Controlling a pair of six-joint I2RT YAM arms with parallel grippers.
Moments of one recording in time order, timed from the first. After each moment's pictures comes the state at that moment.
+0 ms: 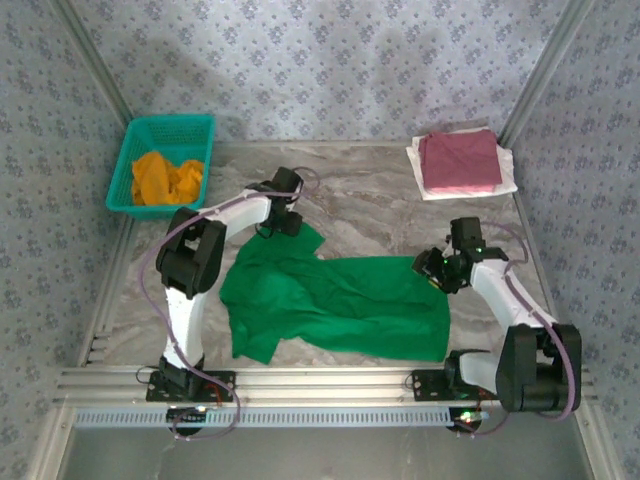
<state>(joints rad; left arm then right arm) -0.49 2.09 1.52 -0.62 -0.14 -0.15 0.02 1.19 0.69 -0.67 -0.27 0.61</state>
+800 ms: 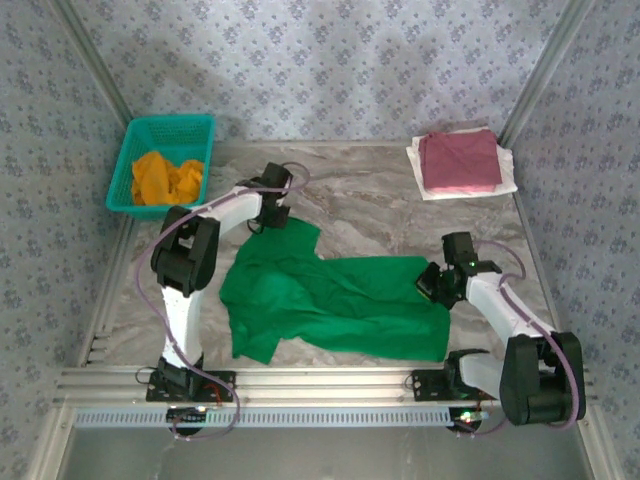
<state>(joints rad) -0.43 2.08 1.51 -0.60 -0.19 -0.12 0.08 1.15 0.57 -0.64 -0.22 0.77</state>
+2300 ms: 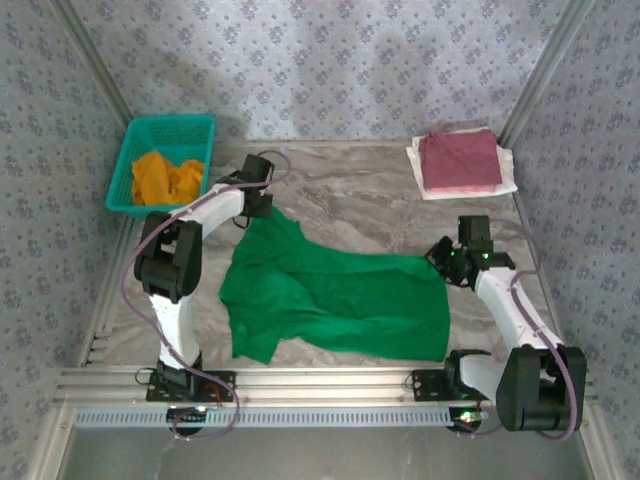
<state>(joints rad) -0.36 1.97 1.46 -0.55 -0.26 -0.16 -0.01 1.12 0.72 -0.55 -0.20 0.75</state>
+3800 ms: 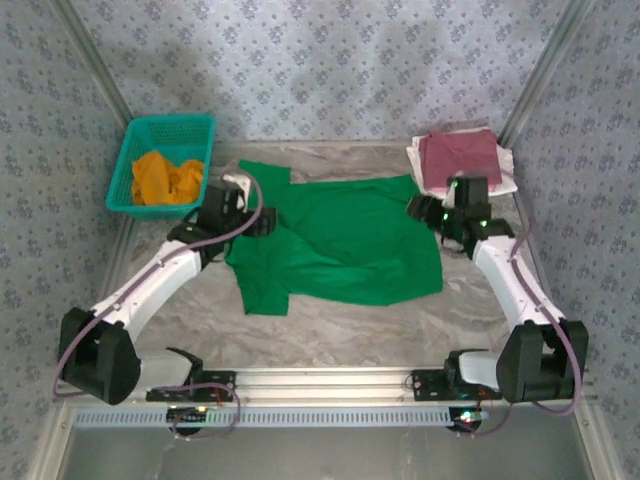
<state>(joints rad) -0.46 1.30 0.95 -0.38 -0.10 -0.24 0.07 1.26 0.92 -0.48 -0.25 0.53</state>
